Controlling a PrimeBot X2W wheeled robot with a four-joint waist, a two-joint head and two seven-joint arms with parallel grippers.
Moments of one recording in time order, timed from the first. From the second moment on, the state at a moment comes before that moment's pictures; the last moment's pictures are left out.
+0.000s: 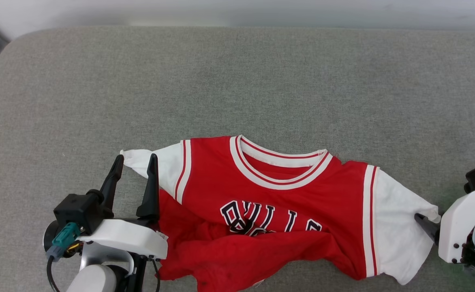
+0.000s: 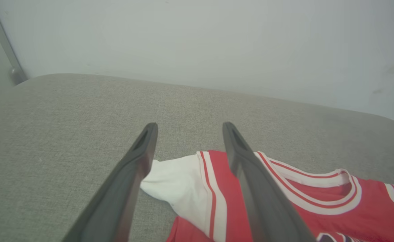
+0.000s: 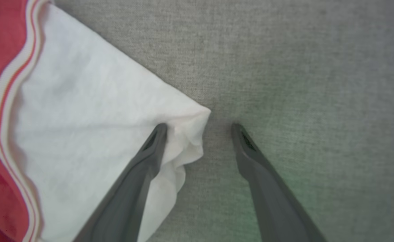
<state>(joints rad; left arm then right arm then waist) -0.13 0.31 -0.30 -0.09 -0.50 0.21 -0.15 -0.17 -0.32 -0.04 0.17 0.41 0.13 0.78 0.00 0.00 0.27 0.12</state>
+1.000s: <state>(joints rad) -0.37 0.60 -0.25 0.21 -0.76 0.07 0.52 -0.20 -0.22 -0.01 0.03 0.37 0.13 0.76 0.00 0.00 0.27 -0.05</state>
